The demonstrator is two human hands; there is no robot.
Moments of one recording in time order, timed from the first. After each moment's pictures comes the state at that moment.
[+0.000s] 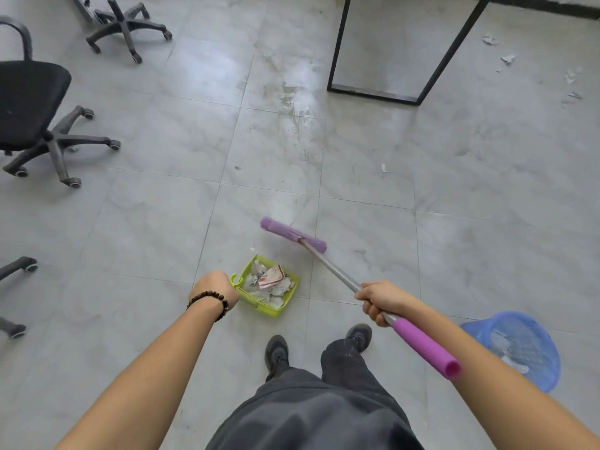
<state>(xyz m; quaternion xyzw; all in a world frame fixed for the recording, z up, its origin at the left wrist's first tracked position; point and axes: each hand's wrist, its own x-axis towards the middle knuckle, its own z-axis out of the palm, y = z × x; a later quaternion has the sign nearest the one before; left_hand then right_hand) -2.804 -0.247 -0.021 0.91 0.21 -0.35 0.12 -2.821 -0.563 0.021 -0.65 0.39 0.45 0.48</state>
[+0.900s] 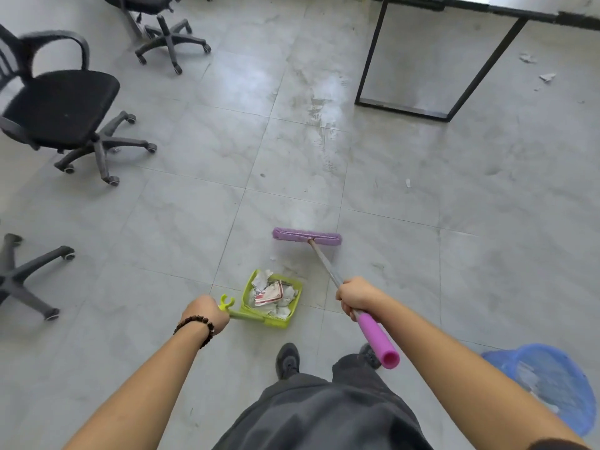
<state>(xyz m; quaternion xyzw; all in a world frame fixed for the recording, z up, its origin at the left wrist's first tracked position) -2.849 -0.198 -0.015 0.87 0.31 -0.35 0.16 -2.786 -0.495 -0.007 -0.77 0.24 0.46 0.37</state>
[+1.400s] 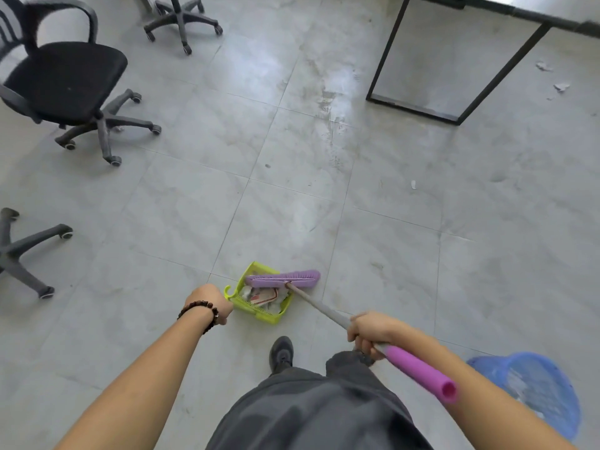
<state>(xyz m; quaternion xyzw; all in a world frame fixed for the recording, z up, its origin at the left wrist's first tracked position) -2.833 -0.194 -0.015 0.84 0.31 -0.41 0.17 -2.823 -0.514 0.008 -0.70 0.24 0.60 0.31</state>
